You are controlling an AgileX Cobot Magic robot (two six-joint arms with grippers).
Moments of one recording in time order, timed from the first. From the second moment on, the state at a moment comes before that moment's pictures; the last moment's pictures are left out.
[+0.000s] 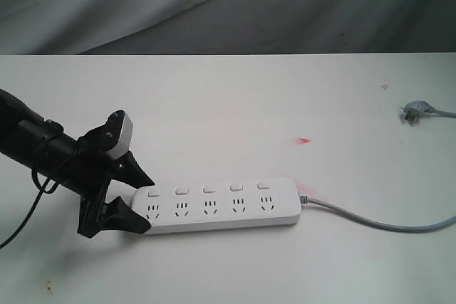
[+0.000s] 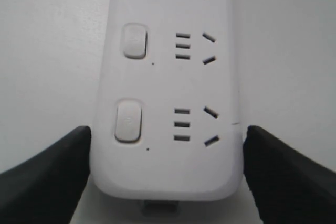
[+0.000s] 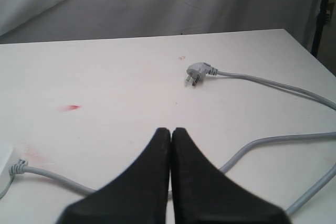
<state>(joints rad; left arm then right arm) 0.03 2.01 -0.96 -1.03 0.91 2.09 -0.05 0.01 0.00 0.02 0.34 0.03</state>
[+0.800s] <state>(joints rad) 0.03 2.01 -0.96 -1.03 0.91 2.09 -0.05 0.00 -0.01 0.52 -0.56 0.20</state>
